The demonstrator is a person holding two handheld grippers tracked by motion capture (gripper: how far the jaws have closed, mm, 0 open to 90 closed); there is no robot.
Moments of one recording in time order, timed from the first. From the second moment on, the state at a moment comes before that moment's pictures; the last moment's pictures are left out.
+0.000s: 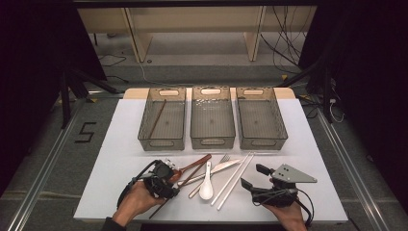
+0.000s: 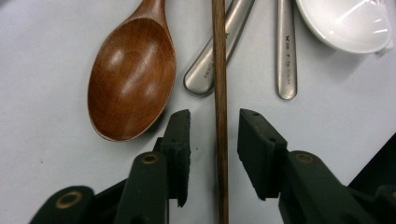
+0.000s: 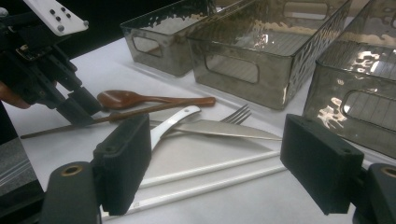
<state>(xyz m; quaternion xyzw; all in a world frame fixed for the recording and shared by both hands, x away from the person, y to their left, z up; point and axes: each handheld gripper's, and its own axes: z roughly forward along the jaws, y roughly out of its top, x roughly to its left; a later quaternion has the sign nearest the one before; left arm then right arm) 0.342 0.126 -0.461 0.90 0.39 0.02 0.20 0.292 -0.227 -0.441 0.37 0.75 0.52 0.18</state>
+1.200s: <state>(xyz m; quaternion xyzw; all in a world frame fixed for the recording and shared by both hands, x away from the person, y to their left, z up) 0.340 0.128 -0.451 0.90 0.37 0.05 0.22 0.292 -0.228 -0.441 0.37 0.75 0.52 0.18</state>
